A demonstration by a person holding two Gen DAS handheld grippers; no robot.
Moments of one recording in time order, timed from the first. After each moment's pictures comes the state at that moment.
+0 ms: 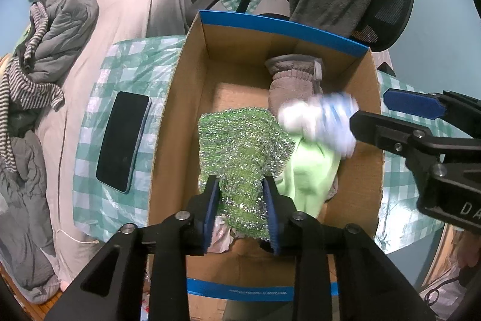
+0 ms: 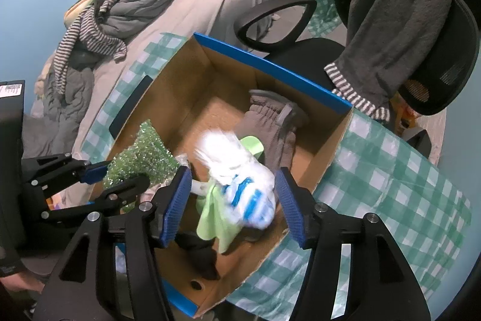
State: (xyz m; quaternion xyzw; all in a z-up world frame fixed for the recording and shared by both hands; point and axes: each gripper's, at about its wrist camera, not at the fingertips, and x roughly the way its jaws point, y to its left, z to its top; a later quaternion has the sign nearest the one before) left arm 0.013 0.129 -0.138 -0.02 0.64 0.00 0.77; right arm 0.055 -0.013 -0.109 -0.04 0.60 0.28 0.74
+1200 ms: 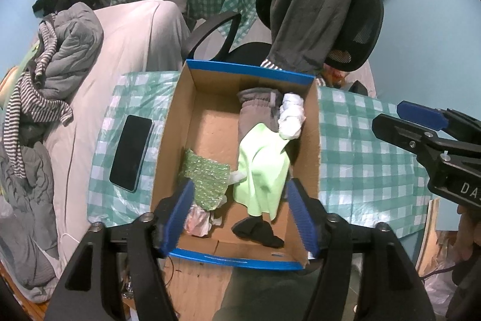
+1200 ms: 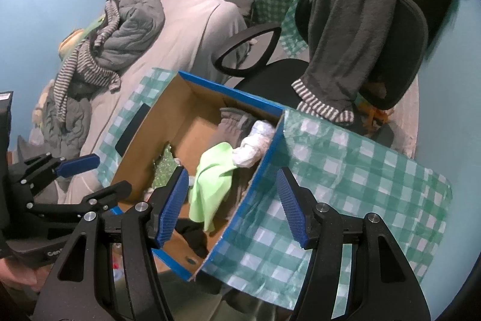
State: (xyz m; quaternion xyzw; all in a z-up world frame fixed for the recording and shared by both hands) left arm -0.012 0.095 -0.047 -0.02 0.60 -0.01 0.80; right arm 0.028 -0.086 -0.031 -0.01 0.56 0.24 0.79
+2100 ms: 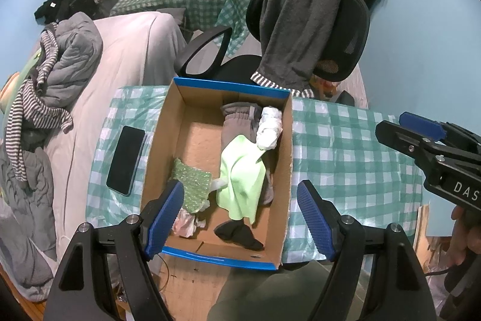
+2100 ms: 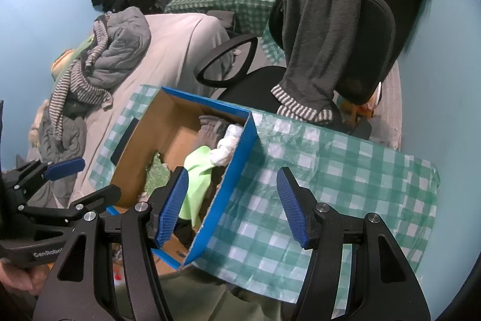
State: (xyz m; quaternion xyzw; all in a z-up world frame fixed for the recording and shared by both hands) left arm -0.017 0.063 -0.017 -0.02 0.58 -0.01 0.81; right arm 0.019 -0.131 -0.011 0.01 0.55 0.21 0.81
